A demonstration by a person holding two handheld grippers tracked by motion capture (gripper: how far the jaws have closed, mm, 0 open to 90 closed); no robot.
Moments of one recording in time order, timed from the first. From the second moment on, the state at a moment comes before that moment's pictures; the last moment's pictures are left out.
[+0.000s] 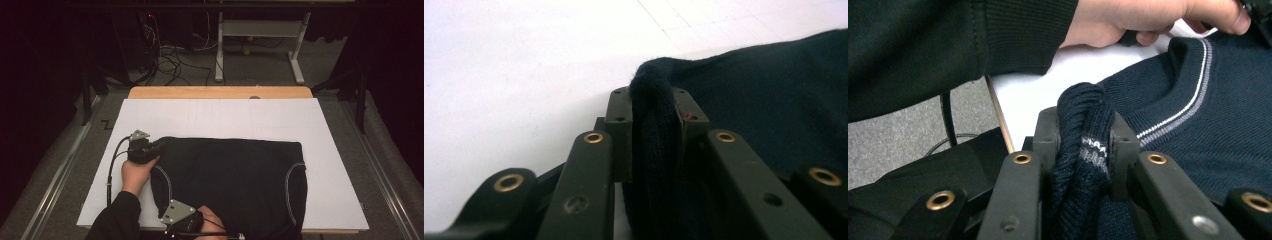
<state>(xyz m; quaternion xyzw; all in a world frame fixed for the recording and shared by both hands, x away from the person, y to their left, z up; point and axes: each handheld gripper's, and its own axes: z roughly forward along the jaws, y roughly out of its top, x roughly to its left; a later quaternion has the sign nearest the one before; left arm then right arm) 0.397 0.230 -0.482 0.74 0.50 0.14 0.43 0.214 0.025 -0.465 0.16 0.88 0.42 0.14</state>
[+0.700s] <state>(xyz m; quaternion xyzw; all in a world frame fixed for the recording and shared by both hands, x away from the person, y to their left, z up) 0.386 0.257 -0.458 0.68 0.51 0.12 0.52 0.209 0.040 -0.440 0.13 0.88 0.43 0.16</state>
